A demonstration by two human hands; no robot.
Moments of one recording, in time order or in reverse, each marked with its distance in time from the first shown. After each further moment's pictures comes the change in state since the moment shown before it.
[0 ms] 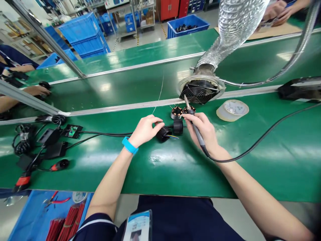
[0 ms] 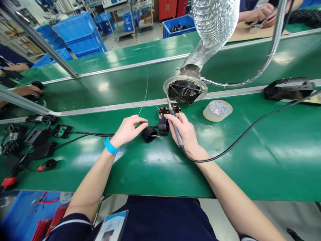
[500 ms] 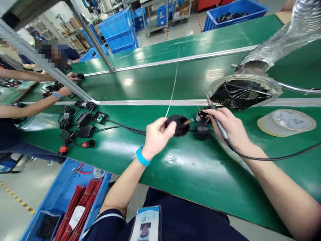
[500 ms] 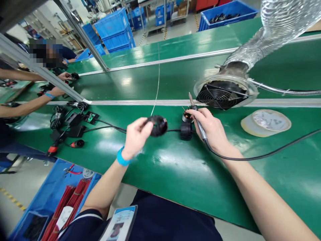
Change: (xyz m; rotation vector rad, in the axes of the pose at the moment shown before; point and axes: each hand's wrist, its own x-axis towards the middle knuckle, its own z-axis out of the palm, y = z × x) left_hand -0.055 0.019 -0.003 -0.426 0.490 -0.219; right_hand 0.026 0.033 0.018 0.037 -0.196 -0.102
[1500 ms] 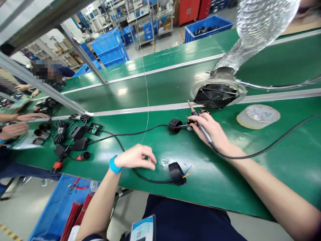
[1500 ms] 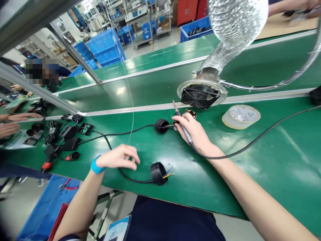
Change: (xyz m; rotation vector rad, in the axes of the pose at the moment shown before) left_hand -0.014 -0.022 -0.074 0.226 -0.956 -0.030; right_hand -0.013 -0.009 0.003 0.139 0.022 0.023
